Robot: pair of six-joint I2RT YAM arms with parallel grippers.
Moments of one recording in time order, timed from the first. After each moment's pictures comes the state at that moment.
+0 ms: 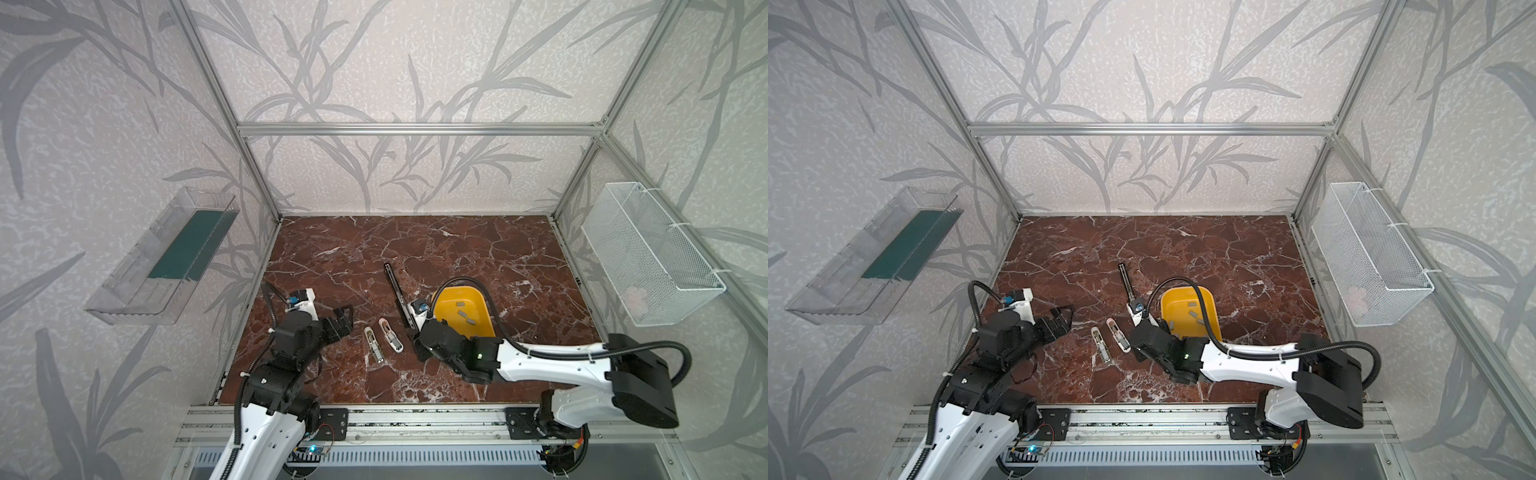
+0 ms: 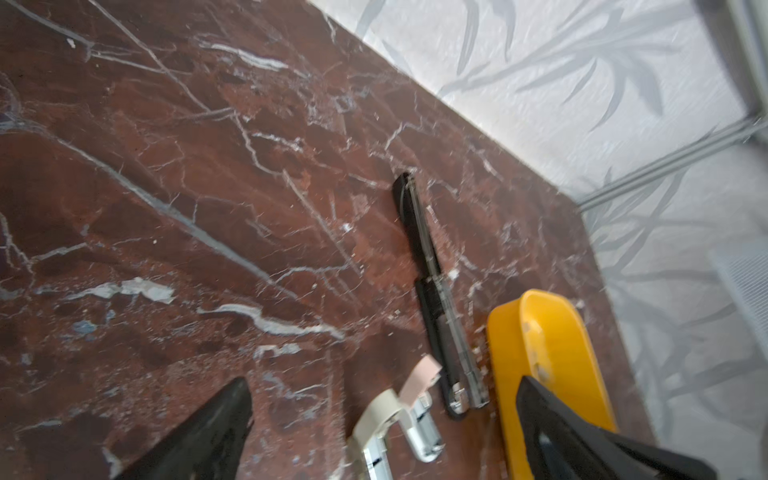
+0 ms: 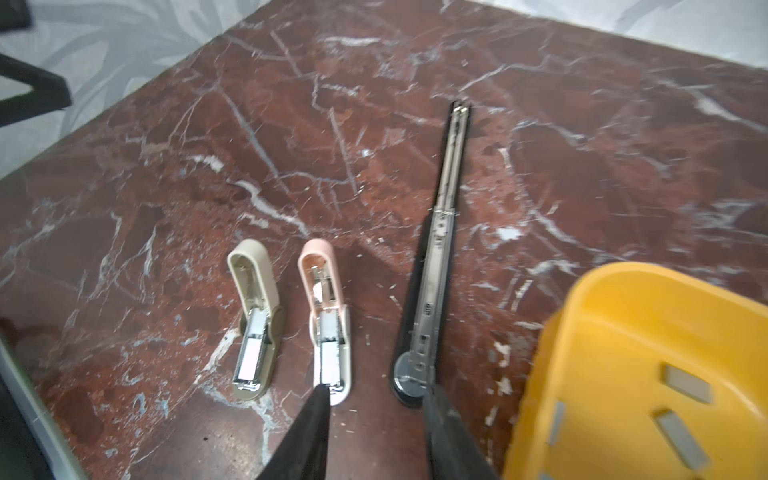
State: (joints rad) left arm -0.25 0.49 0.56 -0.56 0.06 -0.72; right arm 1.20 1.35 0.77 -0.07 0.48 0.47
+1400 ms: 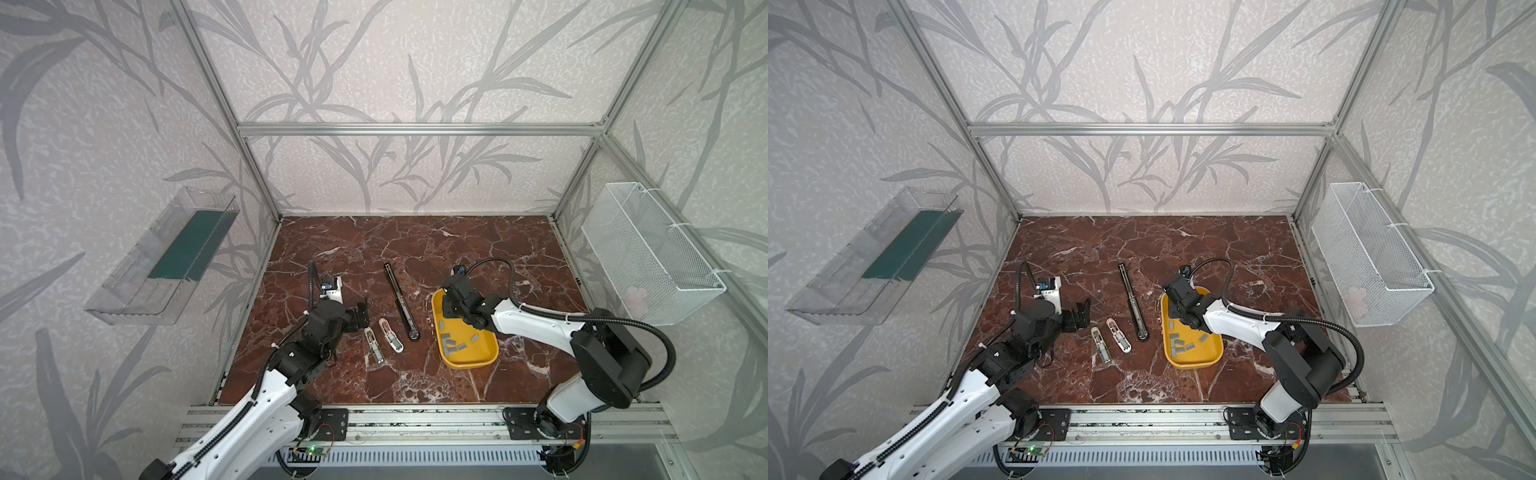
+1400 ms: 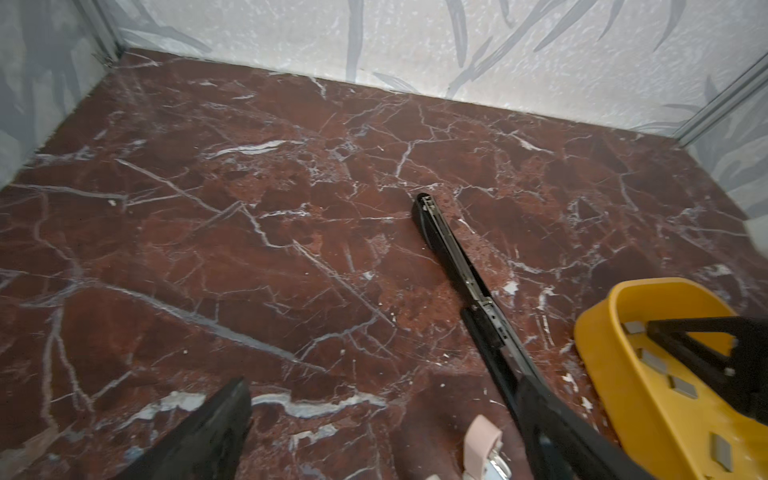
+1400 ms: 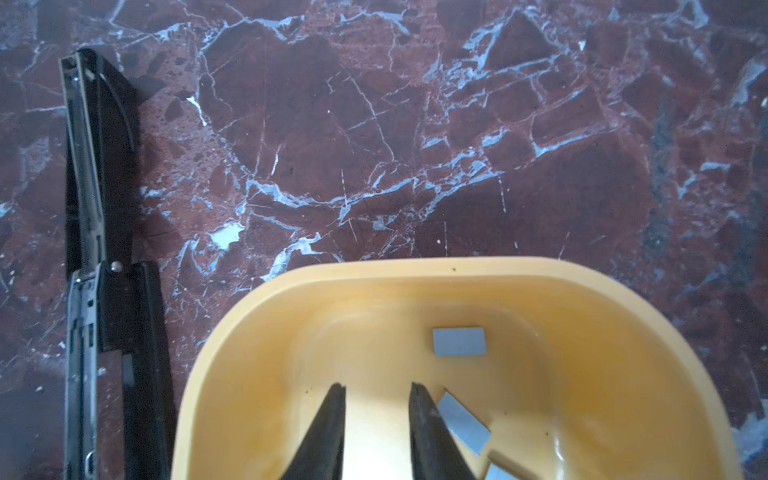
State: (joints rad) left arm -0.53 0.70 0.48 -0.31 -0.37 -0.40; right arm 0.73 1.57 0.87 -0.24 0.32 0.59
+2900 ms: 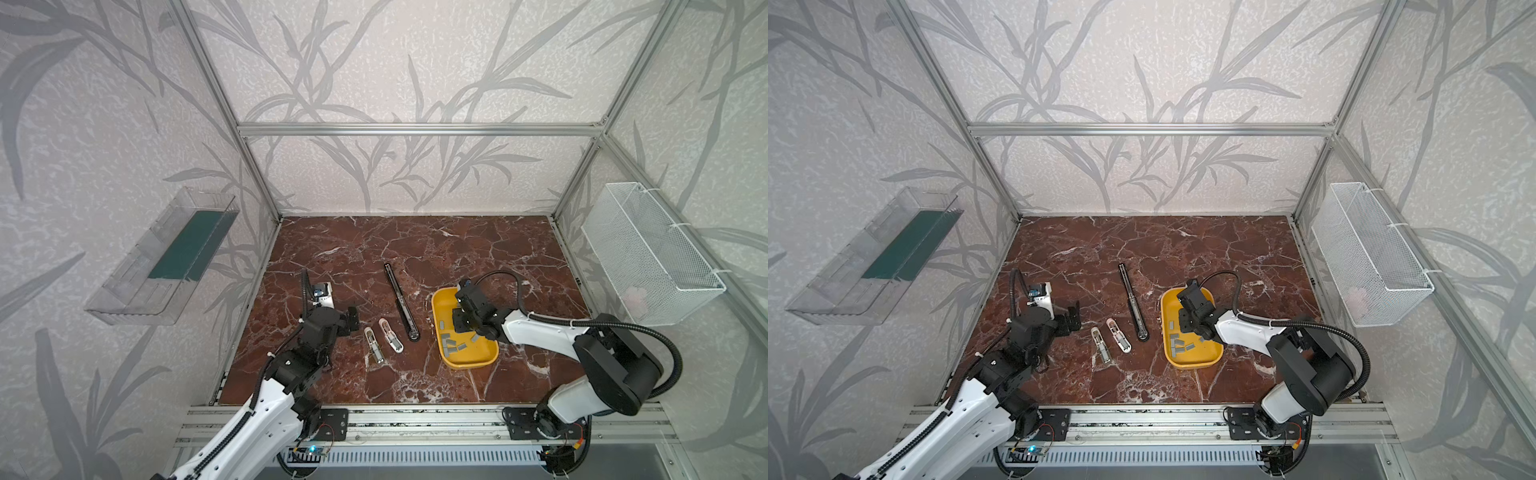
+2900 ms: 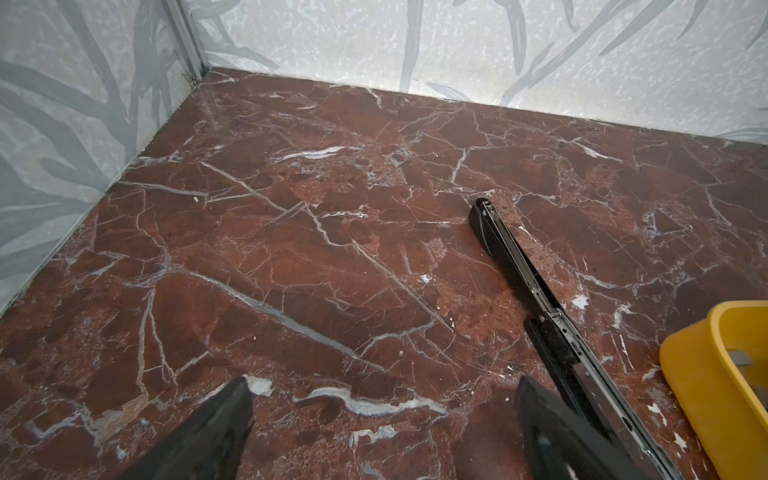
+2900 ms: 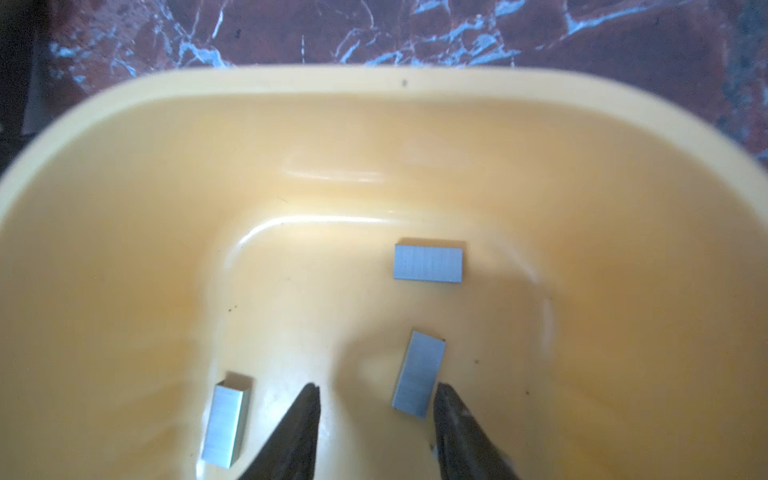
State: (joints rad) left arm -0.49 0.62 0.41 -0.31 -0.43 -0.38; right arm 0.66 1.52 0.68 -0.16 0.18 0.48
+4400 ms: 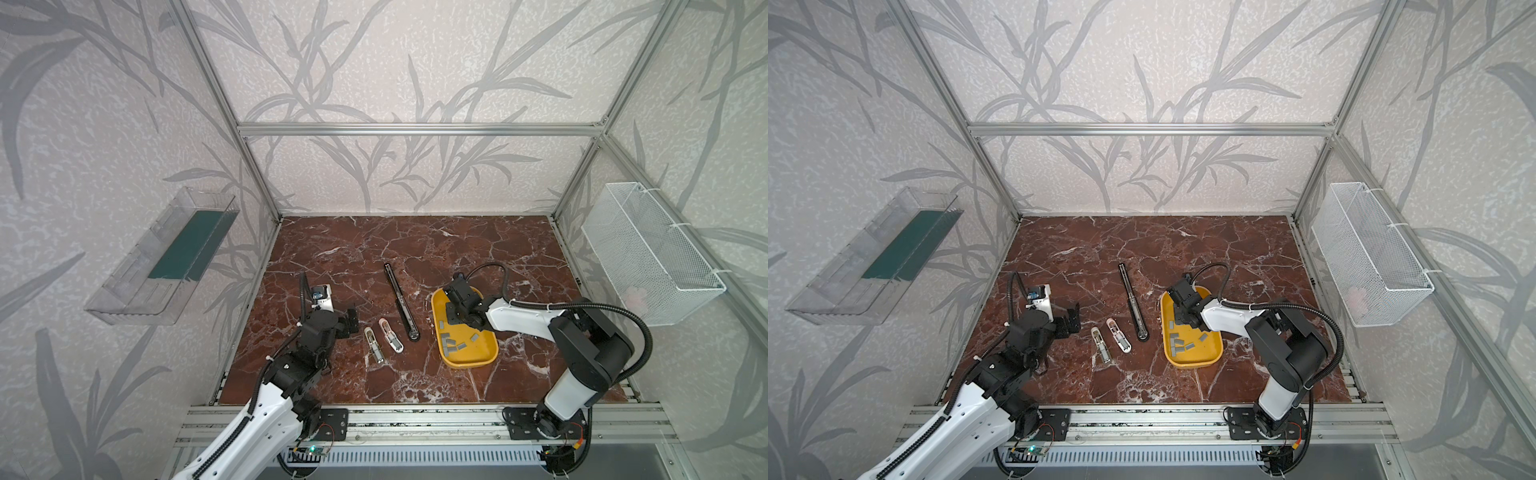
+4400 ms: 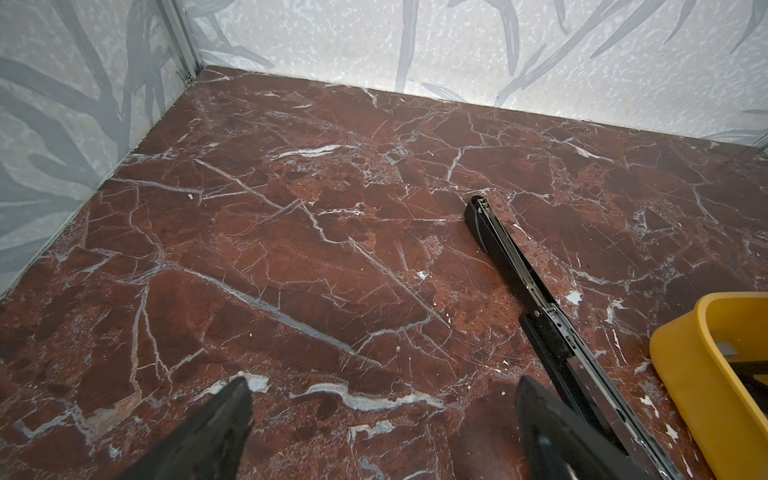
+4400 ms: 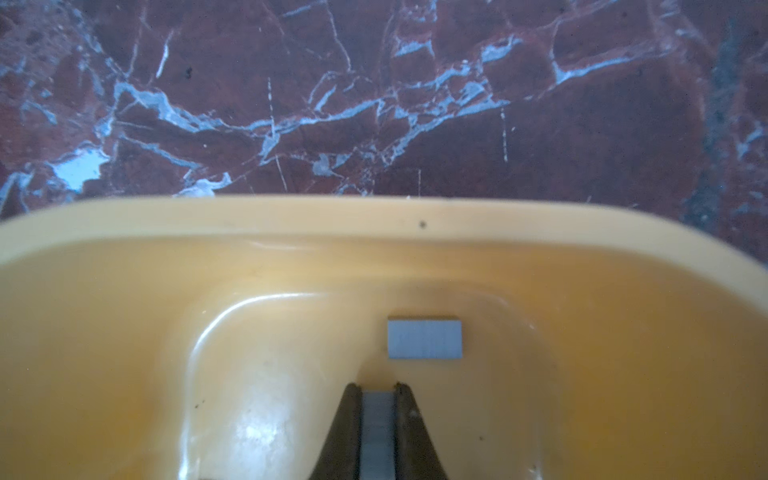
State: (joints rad) left arm -0.49 0.58 0.39 -0.31 -0.42 -0.38; right arm 0.67 1.69 0.83 -0.22 0.28 0.51
